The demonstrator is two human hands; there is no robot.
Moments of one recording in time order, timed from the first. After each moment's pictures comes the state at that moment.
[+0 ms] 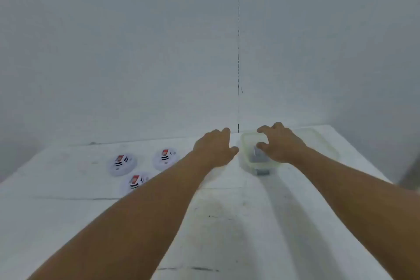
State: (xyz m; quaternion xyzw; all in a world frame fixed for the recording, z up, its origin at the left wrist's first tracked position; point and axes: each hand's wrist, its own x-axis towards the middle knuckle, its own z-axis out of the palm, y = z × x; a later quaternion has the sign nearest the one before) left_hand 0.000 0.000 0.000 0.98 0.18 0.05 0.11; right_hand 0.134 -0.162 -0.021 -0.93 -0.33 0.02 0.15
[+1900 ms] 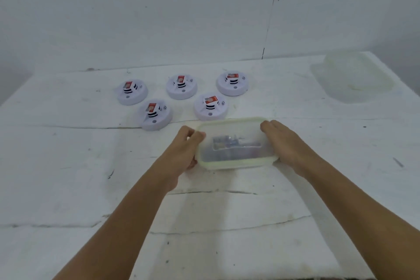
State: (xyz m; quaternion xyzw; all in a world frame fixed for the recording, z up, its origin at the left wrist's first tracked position) left_hand -0.180 0.052 -0.112 0.67 0.36 0.06 0.65; right_hand -0.027 -0.140 -0.113 -0.84 -0.15 0.26 0.45
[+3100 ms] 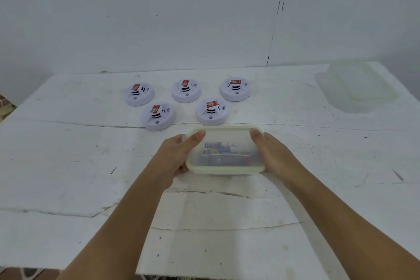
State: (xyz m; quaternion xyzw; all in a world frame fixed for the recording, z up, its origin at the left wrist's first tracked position) left_hand -0.186 0.052 -0.113 0.63 0.42 0.07 0.66; right_hand -0.041 -0.146 -0.118 -0.85 -0.20 0.26 0.41
